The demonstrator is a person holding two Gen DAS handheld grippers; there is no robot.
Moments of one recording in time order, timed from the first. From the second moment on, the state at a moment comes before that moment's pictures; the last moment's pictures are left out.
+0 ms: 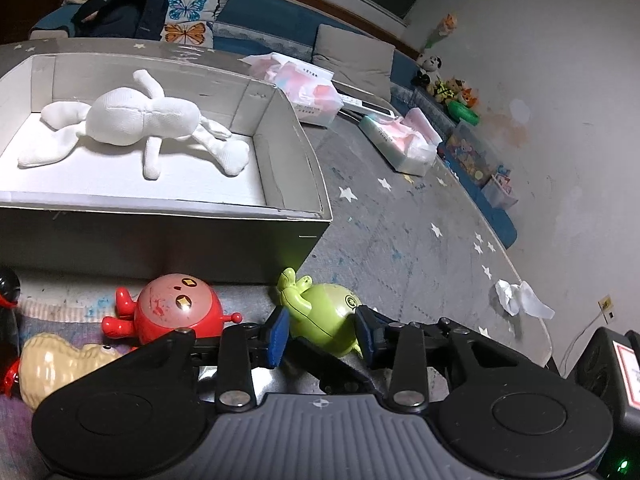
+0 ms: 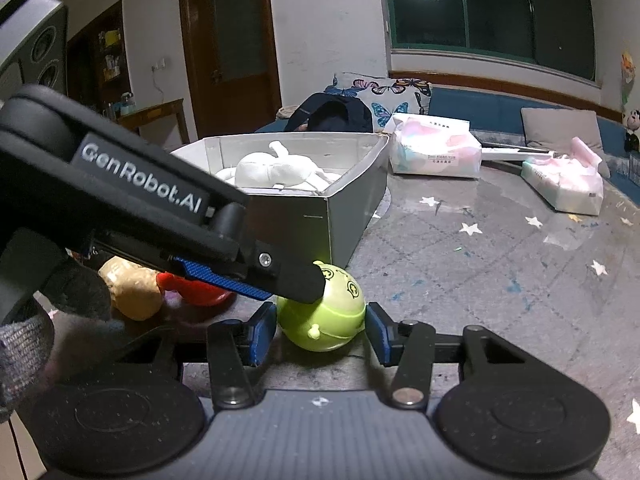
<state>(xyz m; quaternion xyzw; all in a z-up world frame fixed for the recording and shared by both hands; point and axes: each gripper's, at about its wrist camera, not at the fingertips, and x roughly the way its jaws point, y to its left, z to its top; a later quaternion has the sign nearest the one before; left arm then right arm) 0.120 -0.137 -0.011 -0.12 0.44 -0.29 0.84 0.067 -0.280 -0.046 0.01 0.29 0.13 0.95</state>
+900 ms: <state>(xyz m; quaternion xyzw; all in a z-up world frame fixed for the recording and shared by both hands) 0.121 -0.141 -0.010 -0.18 0.45 -0.29 0.82 0.059 -0.289 -0.037 0.02 0.28 0.13 0.95</state>
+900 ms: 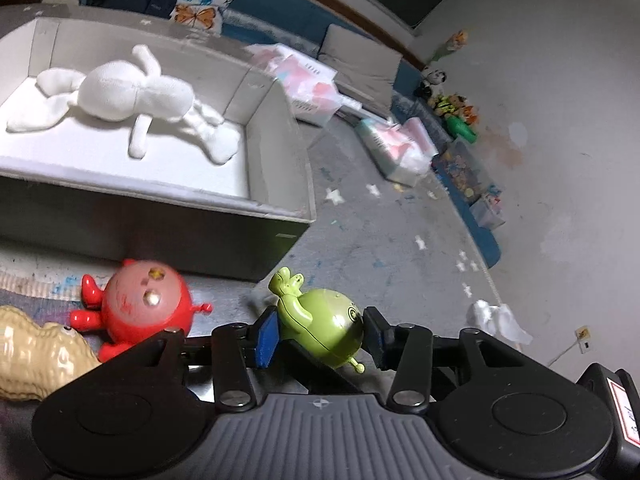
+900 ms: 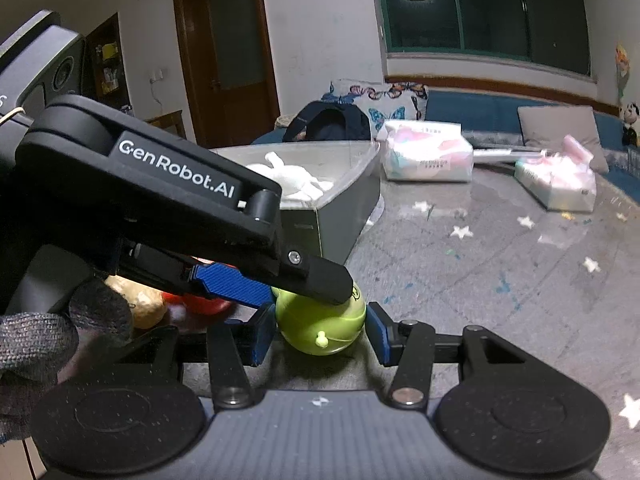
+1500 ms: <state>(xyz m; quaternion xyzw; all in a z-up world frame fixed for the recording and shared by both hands) 0.175 -0.105 0.050 -0.19 0.37 -0.30 0.86 0.130 -0.251 0.021 -0.03 0.21 0.14 0.97</state>
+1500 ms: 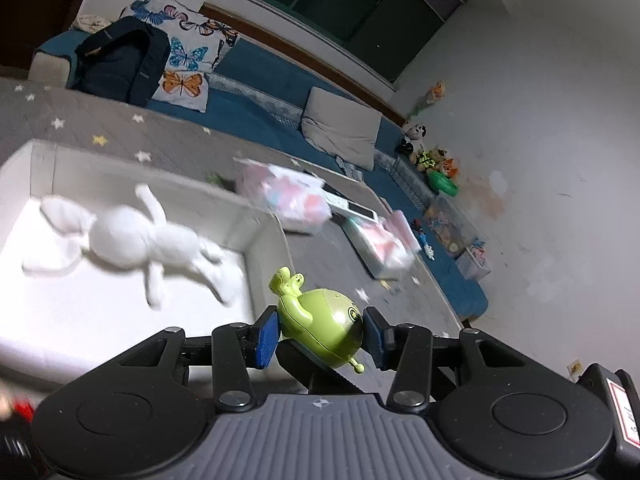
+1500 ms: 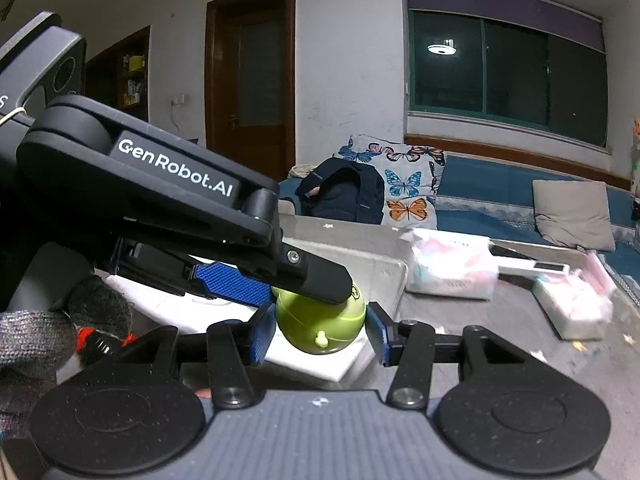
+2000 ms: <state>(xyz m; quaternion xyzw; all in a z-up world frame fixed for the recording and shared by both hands) 0.270 -0.093 0.003 -0.20 0.42 -0.30 0.83 0.219 -0.229 -0.016 -0.04 0.27 0.10 0.96</state>
